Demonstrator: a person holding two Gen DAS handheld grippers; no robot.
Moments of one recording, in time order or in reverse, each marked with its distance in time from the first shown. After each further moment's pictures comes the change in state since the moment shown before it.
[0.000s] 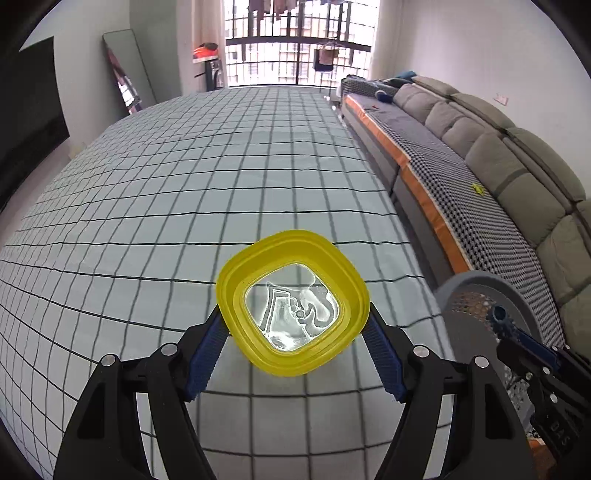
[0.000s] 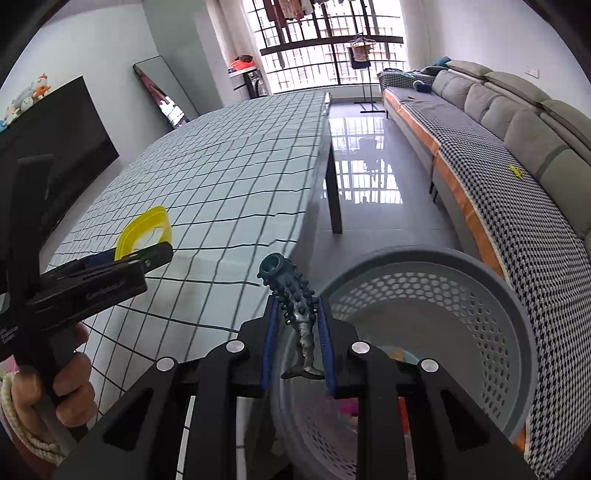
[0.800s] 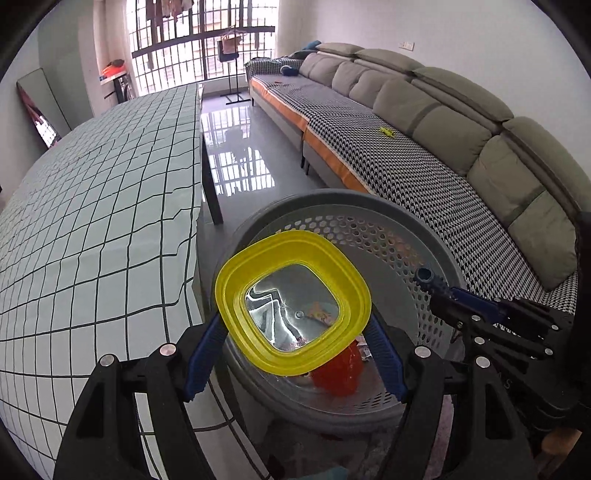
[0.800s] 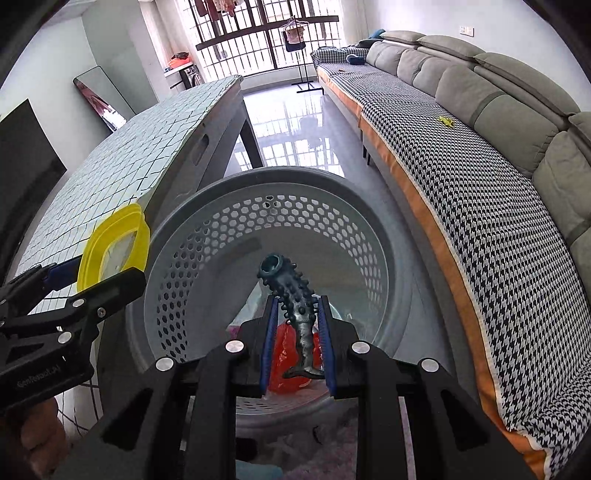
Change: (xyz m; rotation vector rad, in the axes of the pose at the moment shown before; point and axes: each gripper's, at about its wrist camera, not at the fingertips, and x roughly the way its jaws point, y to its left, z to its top) left arm -0.012 -0.157 -0.072 0.241 0.065 -0.177; right arm -0.029 -0.111 -0.069 0.121 0.054 -0.132
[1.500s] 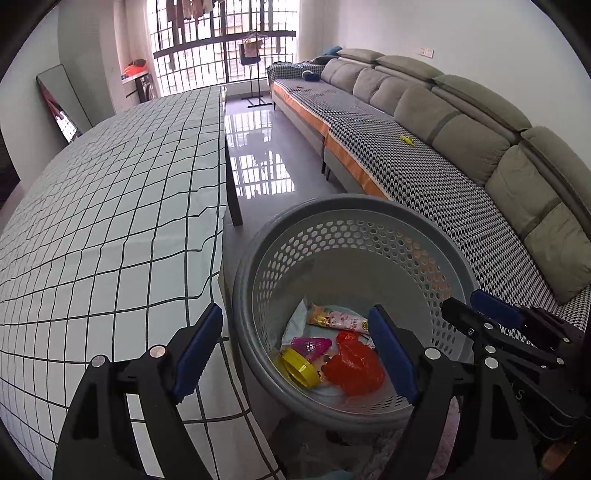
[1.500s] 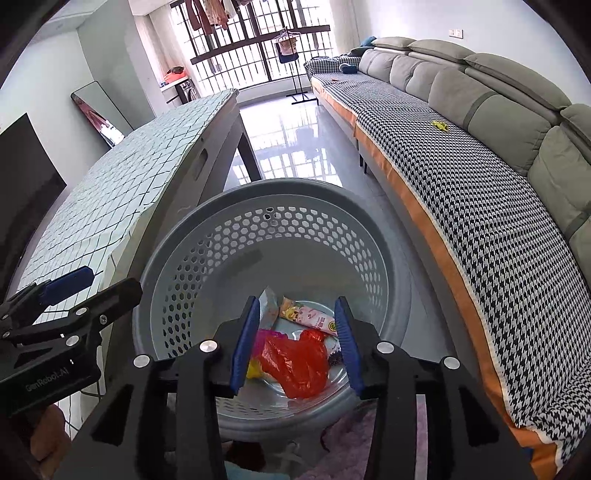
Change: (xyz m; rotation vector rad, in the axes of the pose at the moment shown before) left arm -0.007 0.009 -0.006 -0.046 -0.021 0.075; right arm -0.005 0.001 -0.004 0.038 -0.037 -0.001
